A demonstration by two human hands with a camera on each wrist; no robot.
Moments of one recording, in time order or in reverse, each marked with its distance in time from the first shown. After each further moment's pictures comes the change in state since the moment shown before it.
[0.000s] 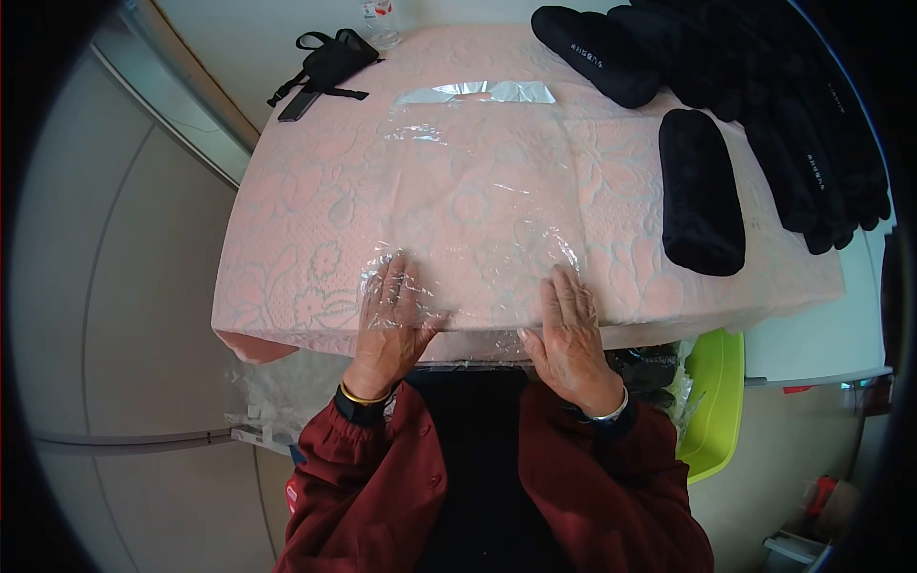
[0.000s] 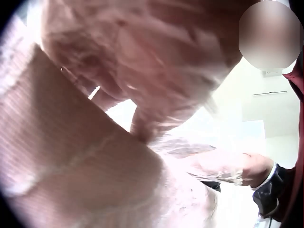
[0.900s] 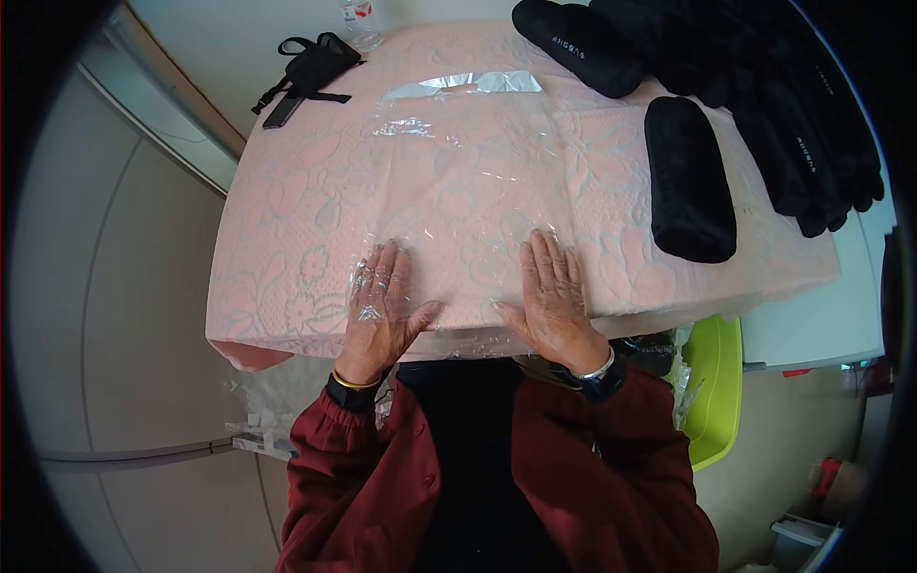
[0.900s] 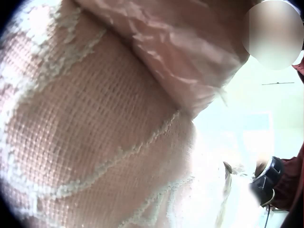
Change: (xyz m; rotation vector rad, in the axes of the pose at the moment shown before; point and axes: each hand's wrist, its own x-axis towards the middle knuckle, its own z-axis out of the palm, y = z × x) left_hand 0.016 -0.015 0.006 -0.015 0.012 0.058; right_hand 0.033 0.020 0.020 -0.141 0.031 -0.024
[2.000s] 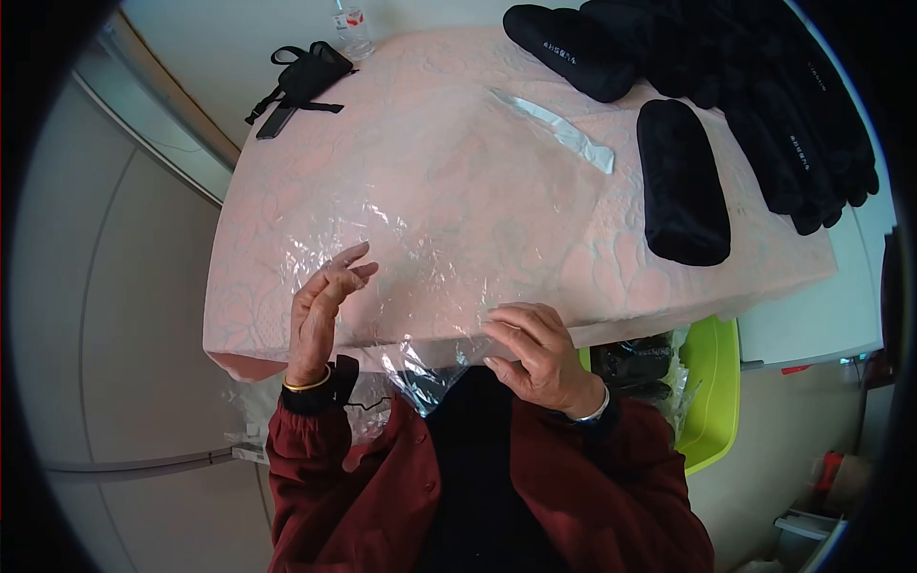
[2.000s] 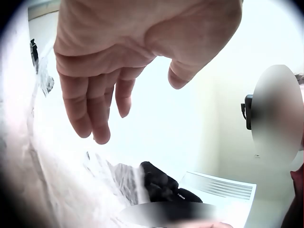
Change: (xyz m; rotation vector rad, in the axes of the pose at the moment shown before) left_hand 0.010 -0.026 -0.057 -1.291 0.021 -0.309; right_hand -0.021 -0.029 -0.035 0.476 0.266 -0.305
